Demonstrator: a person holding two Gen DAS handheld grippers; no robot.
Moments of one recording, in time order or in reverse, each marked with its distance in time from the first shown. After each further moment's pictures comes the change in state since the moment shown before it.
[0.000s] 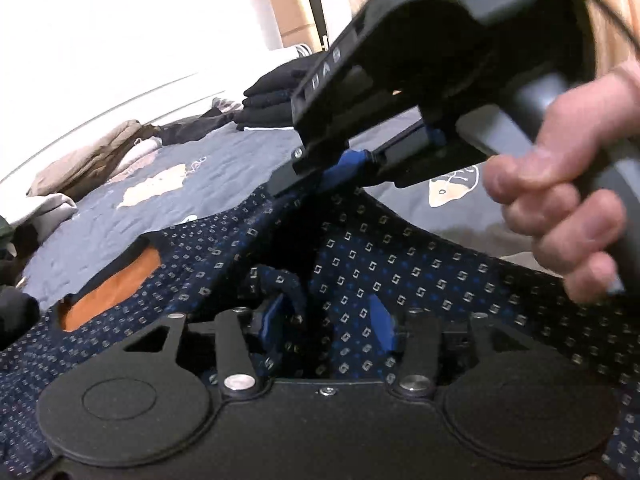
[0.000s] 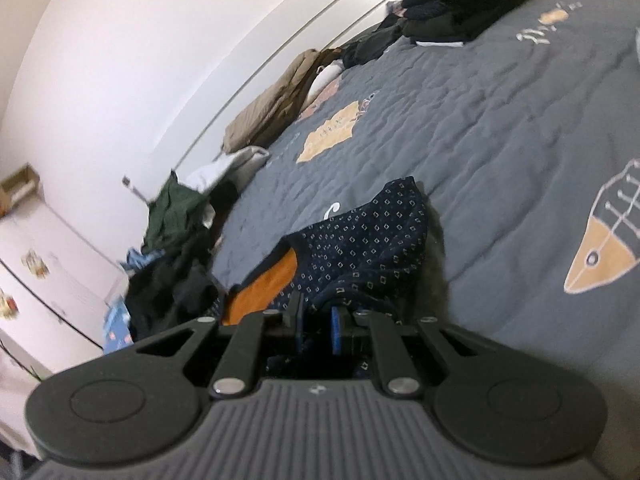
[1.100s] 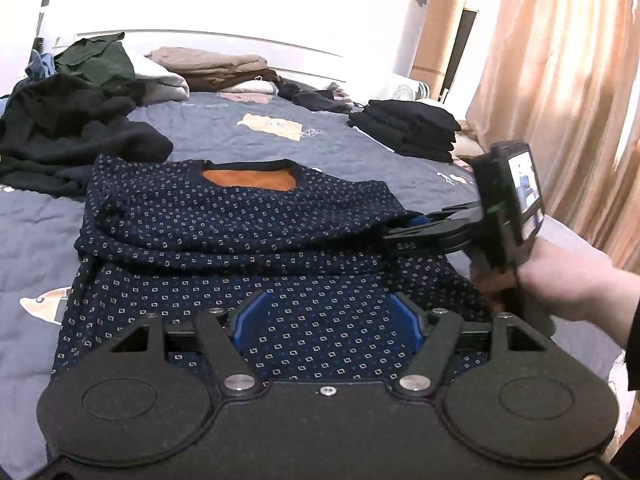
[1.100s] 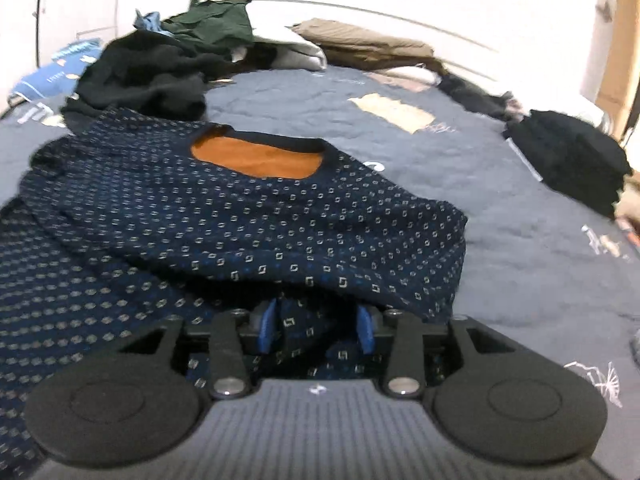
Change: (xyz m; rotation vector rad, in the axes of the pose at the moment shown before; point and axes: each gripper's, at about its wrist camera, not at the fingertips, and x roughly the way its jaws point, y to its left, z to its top) left arm -0.175 0.075 -0.071 -0.575 -0.032 0.054; right arm 0.049 0.087 -0.082 -0.868 0.135 -0.342
